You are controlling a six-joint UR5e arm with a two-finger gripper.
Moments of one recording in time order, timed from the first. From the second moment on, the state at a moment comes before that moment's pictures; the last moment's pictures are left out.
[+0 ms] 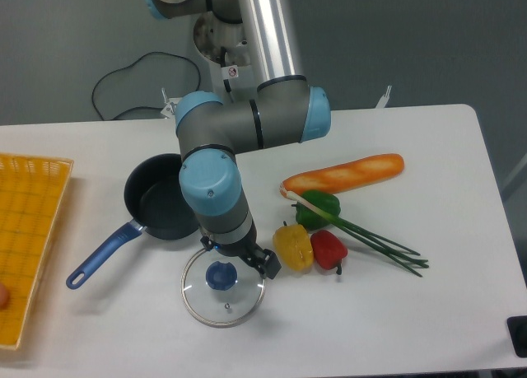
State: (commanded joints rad) arm 2.27 -2.06 -1.49 -1.11 1.67 0.82
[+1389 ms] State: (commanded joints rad) arm 2.25 -2.05 -1.55 -1.06 1.72 0.76
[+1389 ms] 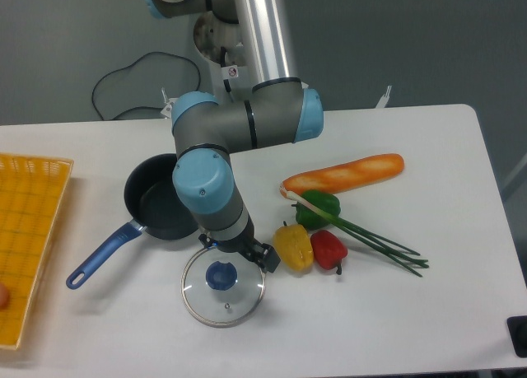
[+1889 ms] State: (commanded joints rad) arm 2.26 -2.05 -1.55 -1.07 1.73 1.03
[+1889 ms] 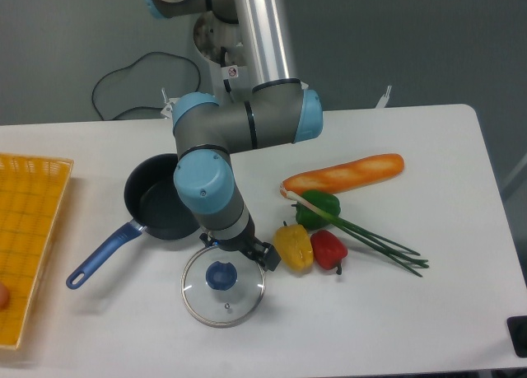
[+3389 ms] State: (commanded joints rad) arm 2.49 -1.94 -1.66 -1.24 1.61 1.92
